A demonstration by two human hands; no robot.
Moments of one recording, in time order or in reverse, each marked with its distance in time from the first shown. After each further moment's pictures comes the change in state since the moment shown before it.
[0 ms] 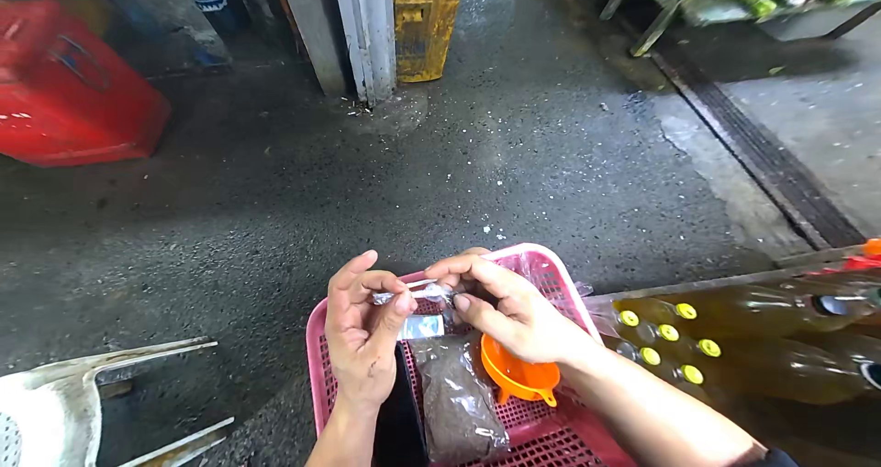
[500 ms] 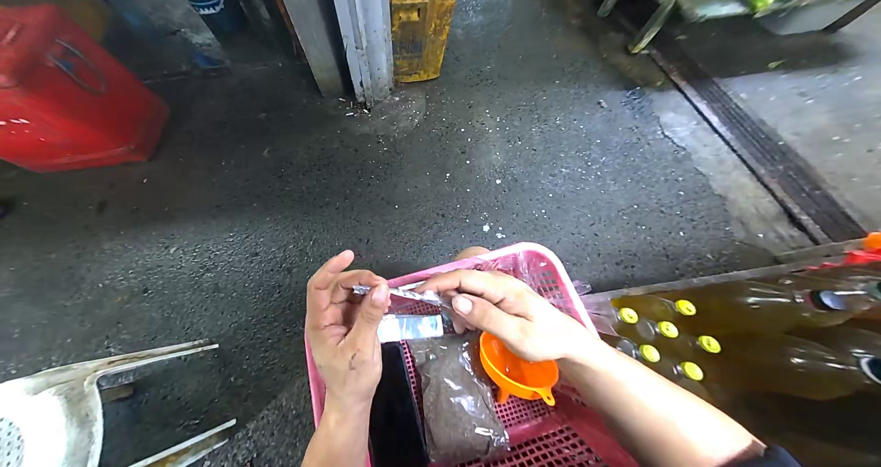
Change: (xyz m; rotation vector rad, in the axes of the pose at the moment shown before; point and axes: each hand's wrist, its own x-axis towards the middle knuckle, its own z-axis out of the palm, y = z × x) left_hand 0.005 0.000 -0.007 0.046 0.111 0.047; right_hand -0.001 0.000 -0.006 0.113 -0.112 0.019
